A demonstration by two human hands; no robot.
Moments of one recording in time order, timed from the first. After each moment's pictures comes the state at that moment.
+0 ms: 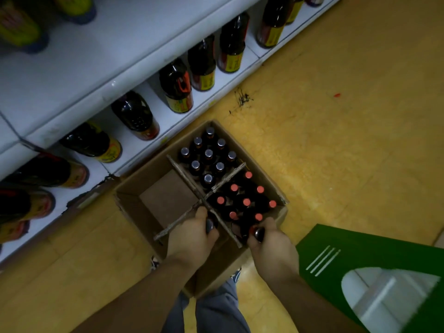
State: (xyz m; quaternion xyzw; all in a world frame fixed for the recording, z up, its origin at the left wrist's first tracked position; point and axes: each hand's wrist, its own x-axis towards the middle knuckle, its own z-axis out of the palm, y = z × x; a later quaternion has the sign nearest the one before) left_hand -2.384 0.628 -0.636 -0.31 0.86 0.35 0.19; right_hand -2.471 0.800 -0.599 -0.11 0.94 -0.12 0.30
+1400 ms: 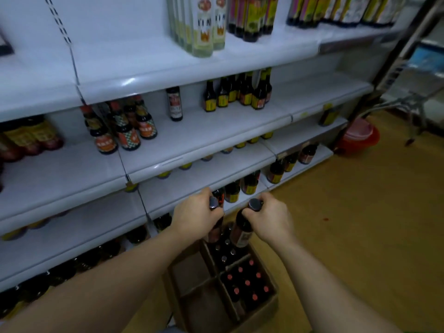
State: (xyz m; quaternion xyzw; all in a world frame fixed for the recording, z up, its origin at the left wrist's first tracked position) left_hand -2.375 0.587 -0.160 -0.37 0.89 0.25 -0.09; right_hand -2.505 0.730 -0.151 -0.28 0.91 -0.28 0.16
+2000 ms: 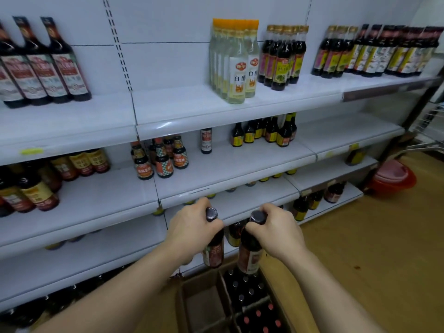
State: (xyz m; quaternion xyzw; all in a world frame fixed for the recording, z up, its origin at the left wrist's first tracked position) left_hand -2.322 0.562 -0.087 -0.42 0.86 0.24 -0.17; right_hand -2.485 0.693 -0.081 -0.39 0.86 -0.29 0.14
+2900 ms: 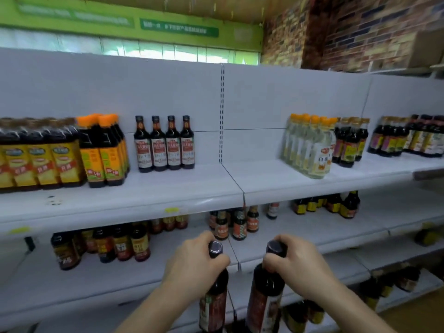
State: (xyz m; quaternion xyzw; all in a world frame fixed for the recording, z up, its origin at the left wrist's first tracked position) left_hand -2.057 0.460 0.026 -0.46 0.82 0.23 -0.27; right_hand -2.259 0.569 0.044 -0.50 0.79 -0.32 0.14
